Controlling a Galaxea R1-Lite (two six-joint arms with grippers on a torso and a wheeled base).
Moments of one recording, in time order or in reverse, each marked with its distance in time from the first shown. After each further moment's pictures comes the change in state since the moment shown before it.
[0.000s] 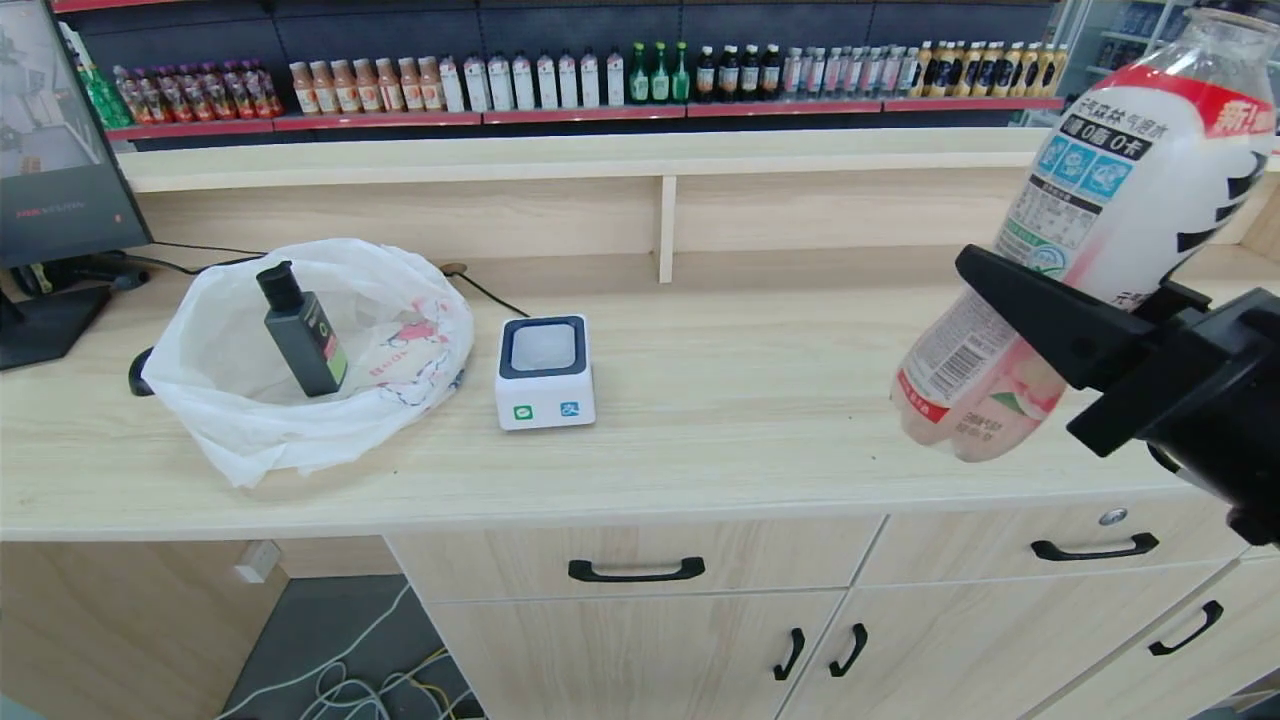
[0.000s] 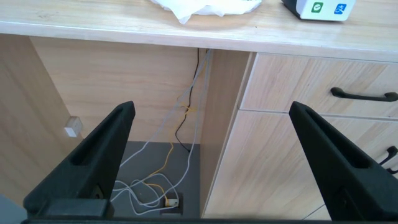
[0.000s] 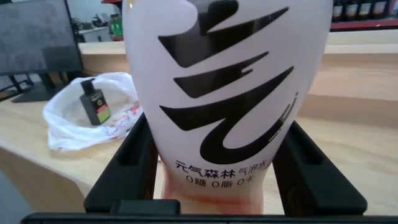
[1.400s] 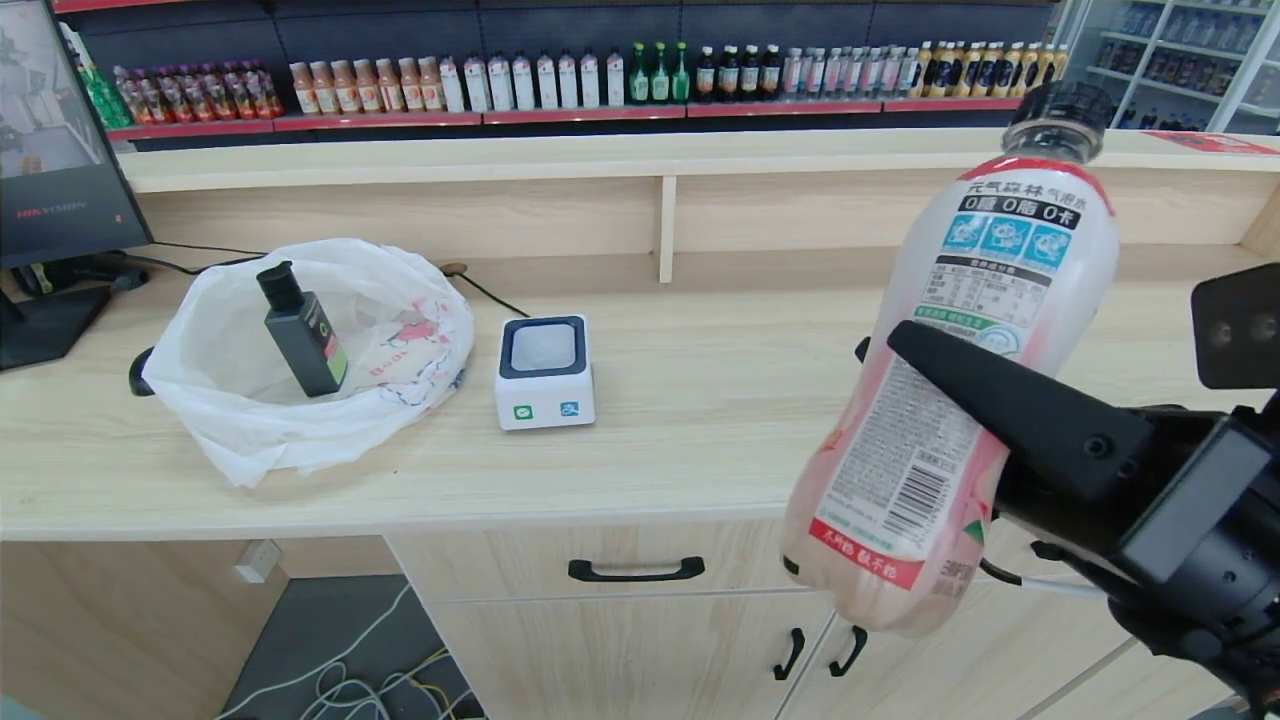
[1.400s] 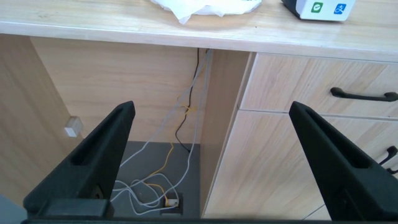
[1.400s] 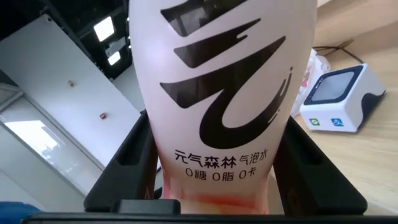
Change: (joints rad) left arm 0.000 0.000 0.000 0.000 0.000 0.000; right arm 0.042 0.199 0.173 -0.485 0.406 0.728
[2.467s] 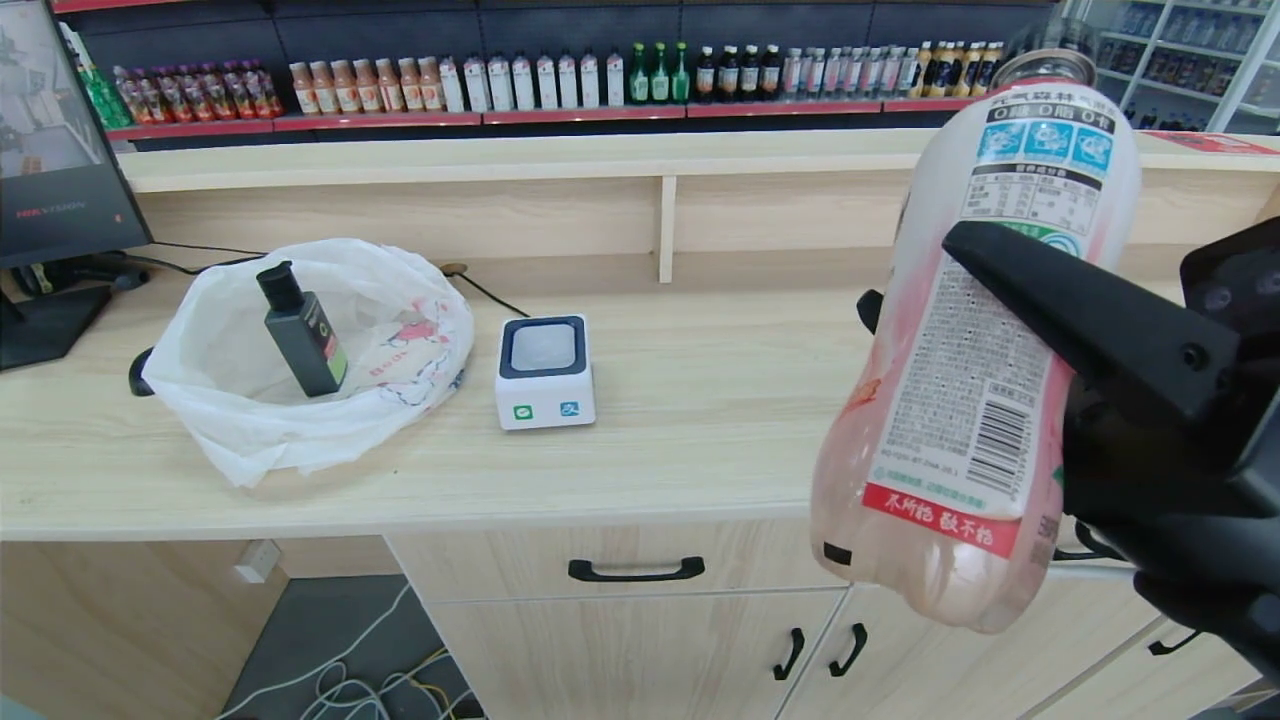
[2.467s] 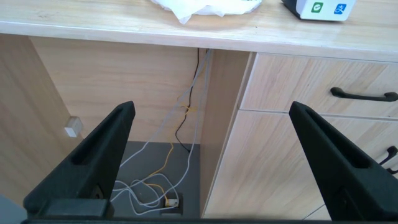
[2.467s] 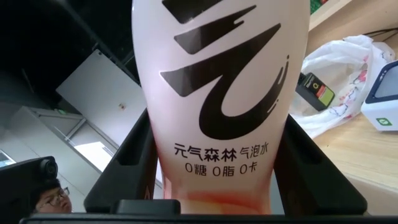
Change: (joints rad) left arm 0.000 0.000 0.000 0.000 0.000 0.000; right arm 0.039 -0.015 -0.076 0.000 -0.001 0.211
